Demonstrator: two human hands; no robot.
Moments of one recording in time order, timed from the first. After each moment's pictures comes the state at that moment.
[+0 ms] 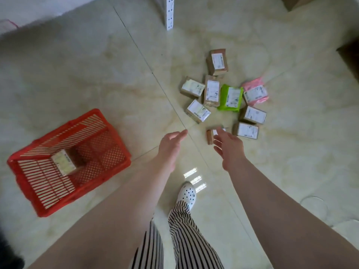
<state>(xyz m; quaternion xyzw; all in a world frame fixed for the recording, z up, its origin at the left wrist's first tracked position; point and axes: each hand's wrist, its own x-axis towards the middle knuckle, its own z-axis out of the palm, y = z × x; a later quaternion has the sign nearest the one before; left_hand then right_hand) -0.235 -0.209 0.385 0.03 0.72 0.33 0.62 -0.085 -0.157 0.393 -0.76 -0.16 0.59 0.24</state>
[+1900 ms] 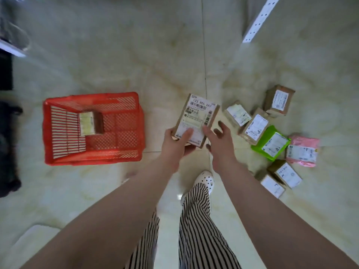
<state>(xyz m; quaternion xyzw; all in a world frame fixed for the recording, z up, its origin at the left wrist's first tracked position) -0.300 -0.154 0.337 -0.19 0.64 0.56 0.49 -0.214 -0.065 0.328 -0.60 -0.37 0.71 0.10</state>
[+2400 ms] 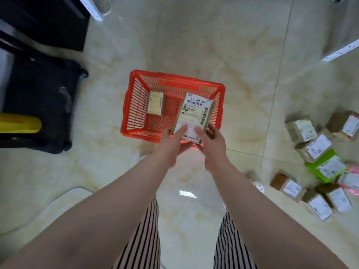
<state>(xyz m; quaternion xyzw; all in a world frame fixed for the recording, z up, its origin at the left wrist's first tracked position) -0.485 -0.444 0.352 -0.31 0.57 0.62 0.44 -0.416 -0.351 0.337 -0.54 -0.40 0.74 0.02</state>
